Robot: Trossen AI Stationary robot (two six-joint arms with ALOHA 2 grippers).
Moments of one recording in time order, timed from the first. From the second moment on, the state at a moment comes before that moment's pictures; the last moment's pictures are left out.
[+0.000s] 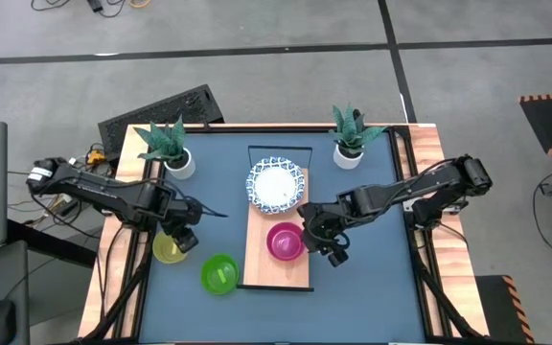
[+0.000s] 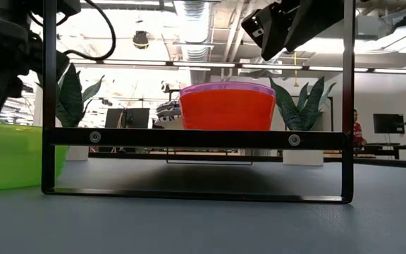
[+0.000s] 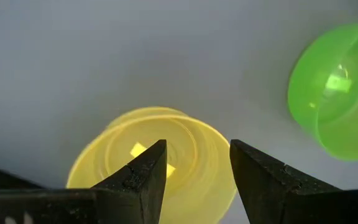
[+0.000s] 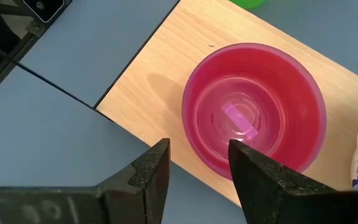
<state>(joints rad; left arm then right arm) -0.18 0.99 0.65 -0.96 0.18 -0.94 0.22 1.56 1.24 -0.63 -0.15 -0.28</state>
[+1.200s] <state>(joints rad) -0.49 1.26 0.65 -0.79 0.12 -1.46 0.22 1.56 1.24 -0.66 -0.15 -0.29</state>
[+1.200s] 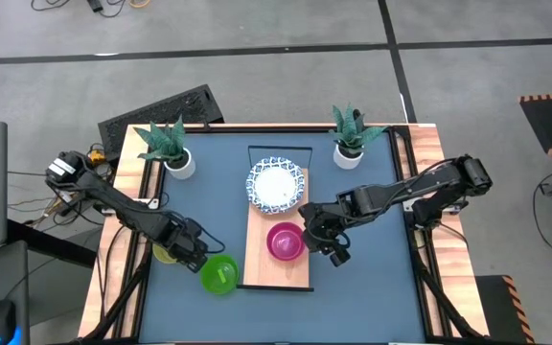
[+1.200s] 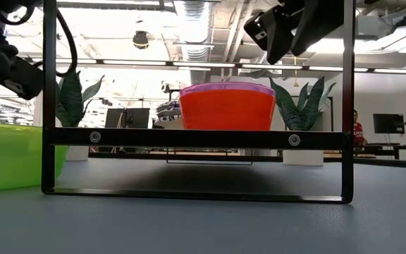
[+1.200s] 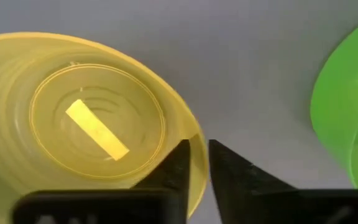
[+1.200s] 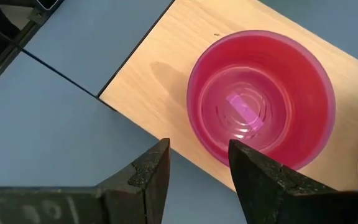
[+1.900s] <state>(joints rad) -0.44 1.08 0.95 -0.80 0.11 -1.09 0.16 1.55 1.27 -0.68 -0.16 -0.38</state>
